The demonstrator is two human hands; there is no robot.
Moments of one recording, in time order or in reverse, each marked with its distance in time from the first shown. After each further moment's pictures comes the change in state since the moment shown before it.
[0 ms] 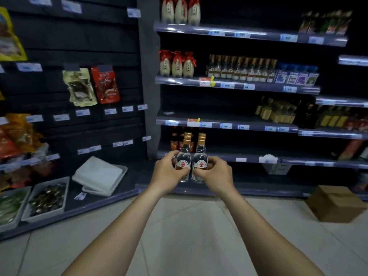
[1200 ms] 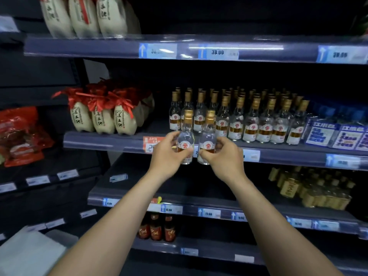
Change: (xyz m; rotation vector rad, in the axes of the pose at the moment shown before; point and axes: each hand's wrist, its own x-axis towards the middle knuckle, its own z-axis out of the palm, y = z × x) left_hand 0.668 0.040 0.301 -0.030 0.155 0.088; right_hand 0.726 0.039 -0.155 -0.057 0.102 -0.291
